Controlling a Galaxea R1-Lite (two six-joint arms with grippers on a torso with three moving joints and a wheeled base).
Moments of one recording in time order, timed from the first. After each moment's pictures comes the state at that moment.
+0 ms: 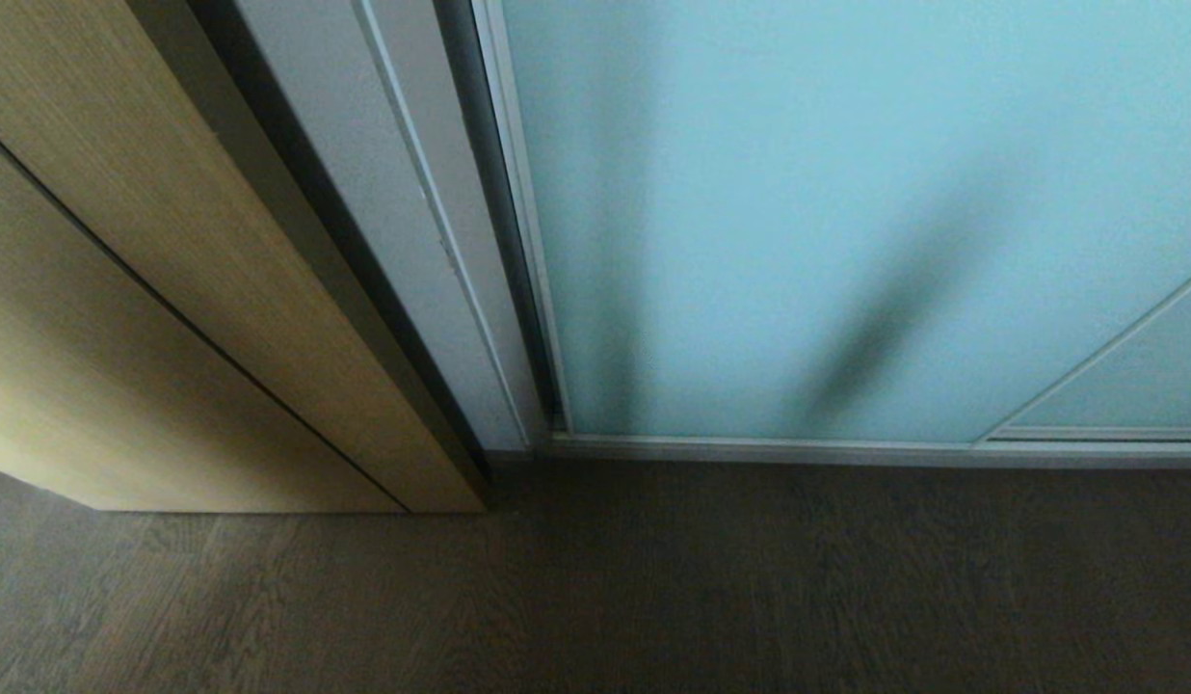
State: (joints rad) left arm 0.02 0.00 -0.24 0.04 -0.01 0.01; right arm 0.00 0.00 0.00 0.00 0.00 0.02
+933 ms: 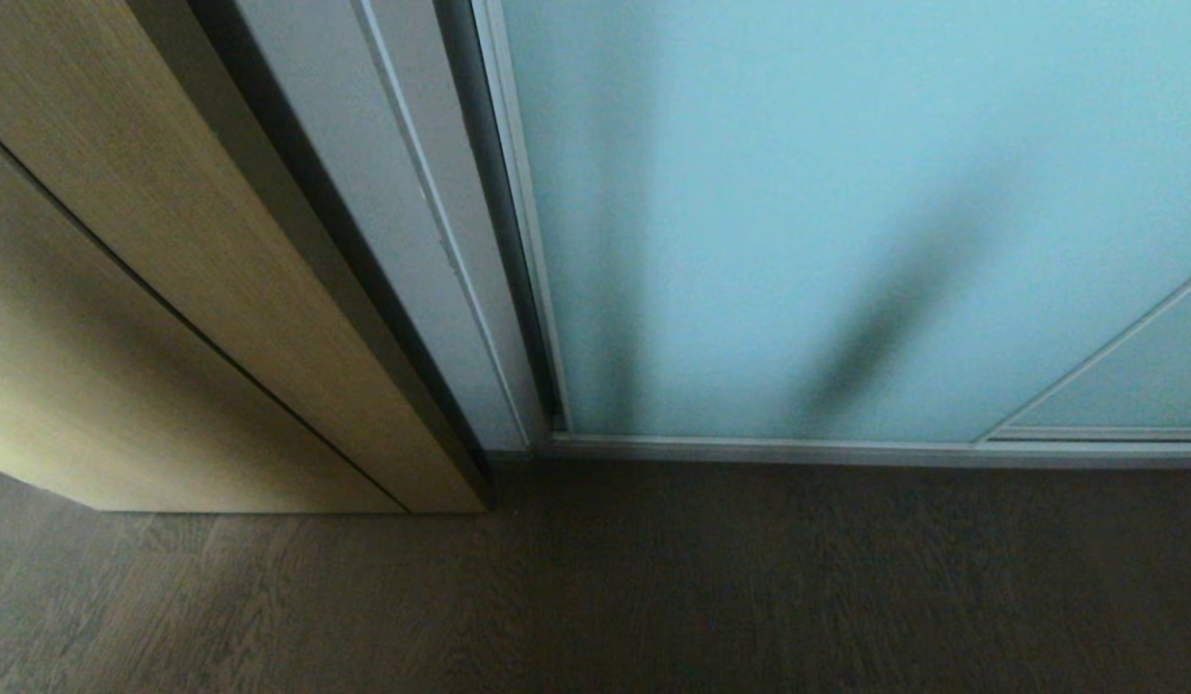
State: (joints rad) left arm 0.02 0.47 -1.09 0.13 -0.44 -0.11; right arm 0.00 0.00 0.00 0.00 0.00 0.02
